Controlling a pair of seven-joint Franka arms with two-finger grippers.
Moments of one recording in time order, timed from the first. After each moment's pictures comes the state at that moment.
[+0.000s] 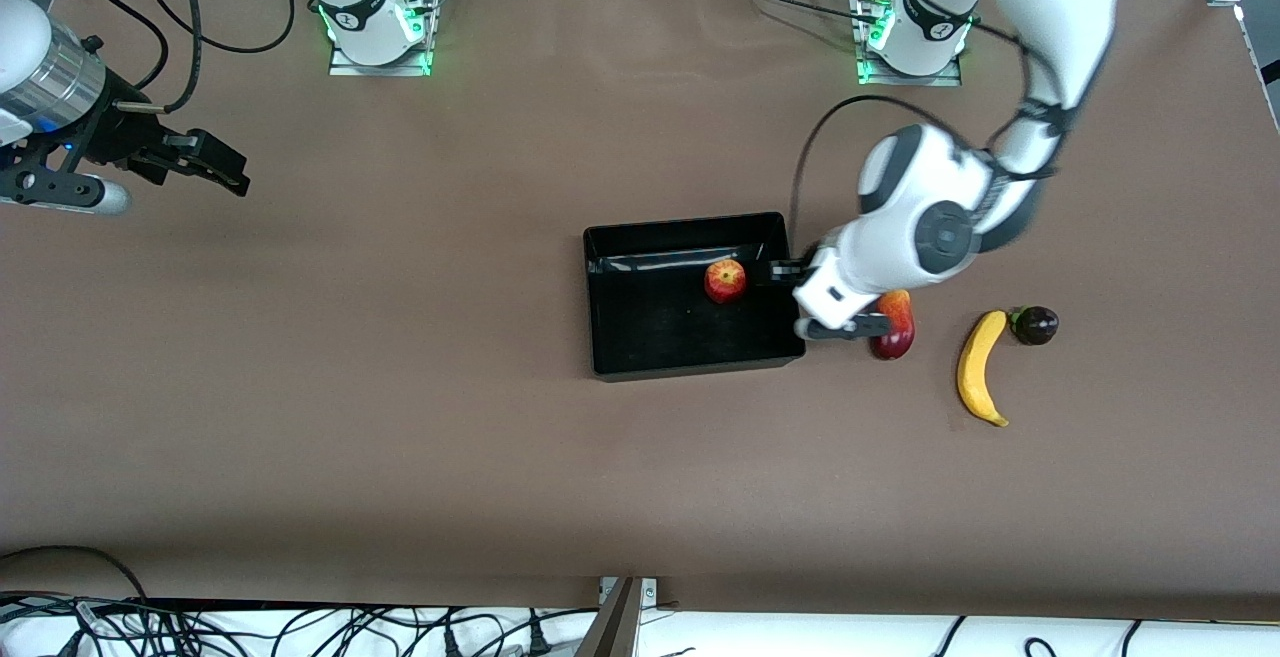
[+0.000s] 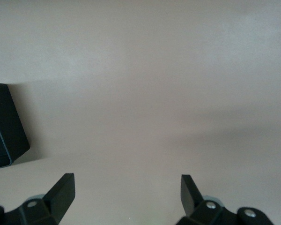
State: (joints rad) left arm -0.05 0.44 -0.34 -1.72 -0.11 1.95 -0.42; right arm 0.13 0.01 -0.02 -1.62 0.01 1.60 0.26
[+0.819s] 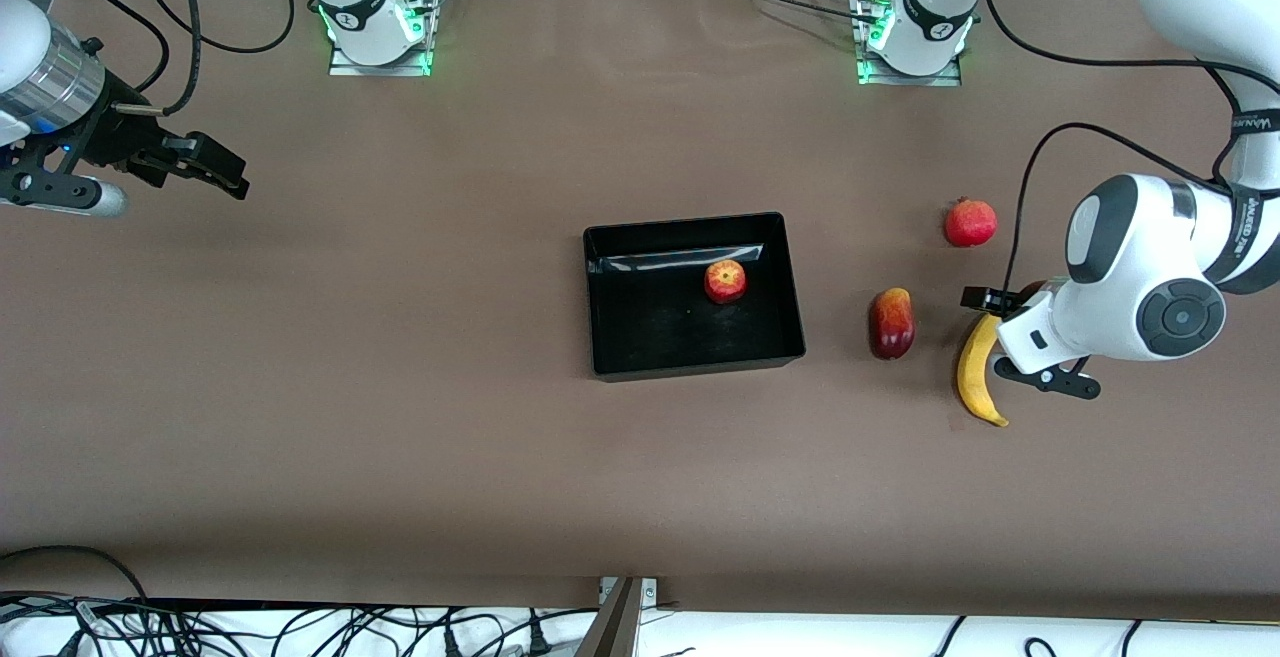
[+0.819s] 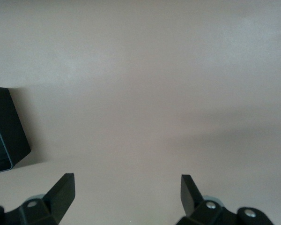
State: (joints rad) left arm 0.22 0.53 -0.31 -1.57 0.24 1.72 0.09; right arm 0.13 0.01 -0.02 -1.62 0.01 1.61 0.26
